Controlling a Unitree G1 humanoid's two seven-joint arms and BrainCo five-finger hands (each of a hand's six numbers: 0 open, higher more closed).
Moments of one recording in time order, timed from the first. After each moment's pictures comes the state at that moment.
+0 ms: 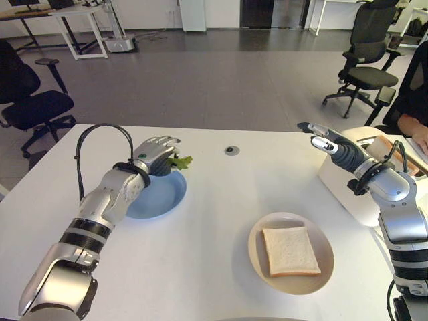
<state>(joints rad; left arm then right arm) -0.50 0.67 -0.39 0.15 0.71 -0.21 -0.18 -0.34 -0.61 -0.01 -0.17 -0.10 0.15 0.44</state>
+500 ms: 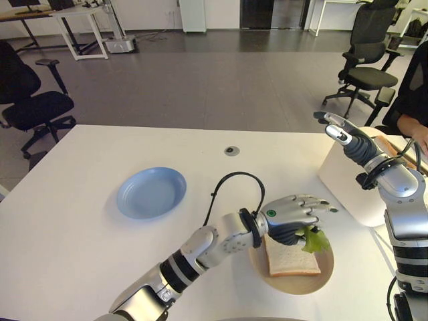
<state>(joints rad) -0.40 0.21 -0.76 -0.07 0.80 -0.31 -0.25 -0.35 -0.61 -0.05 -0.15 -0.10 0.16 0.40</state>
